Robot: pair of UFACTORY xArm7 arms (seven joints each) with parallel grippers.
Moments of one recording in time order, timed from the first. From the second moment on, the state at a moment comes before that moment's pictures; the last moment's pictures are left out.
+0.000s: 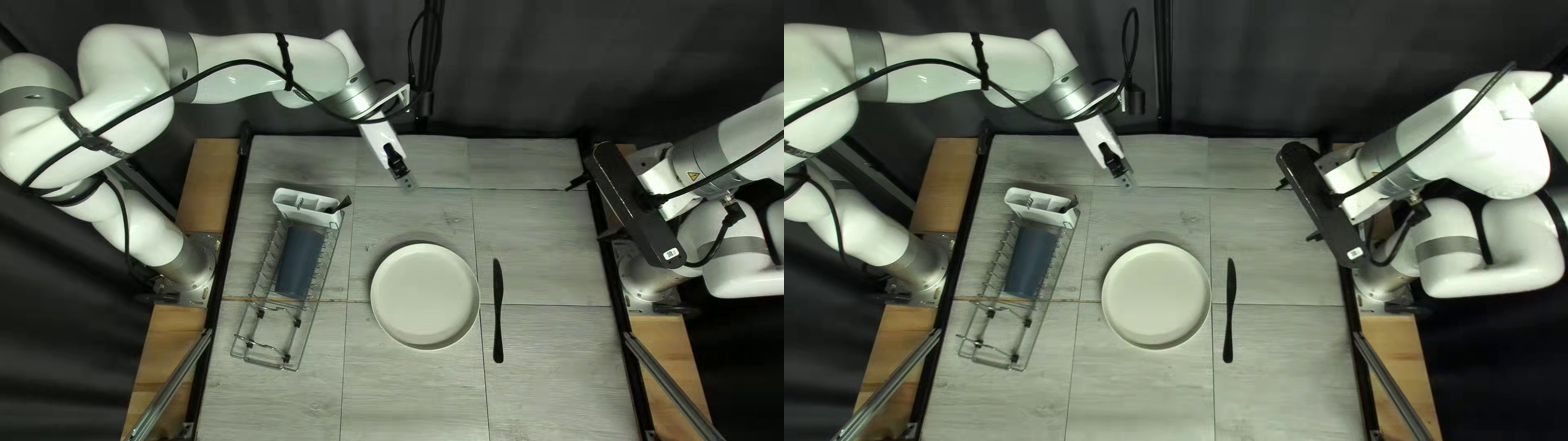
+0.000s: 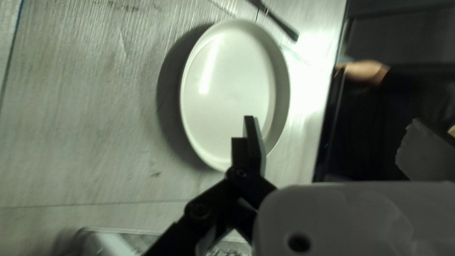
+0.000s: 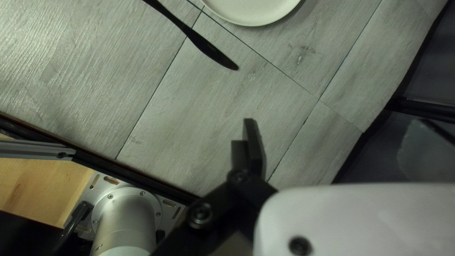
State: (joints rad) left arm 0.96 -0.07 -0.43 1.01 -0.89 1.06 0.64; right arm -0.03 -1.01 0.09 0.63 -0.04 1.26 -0.58
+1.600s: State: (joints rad) left arm 0.82 0.09 -0.61 1.04 -0.63 0.70 0.43; right arm -0.03 -1.01 0.09 0.63 -0.04 1.26 -0.58
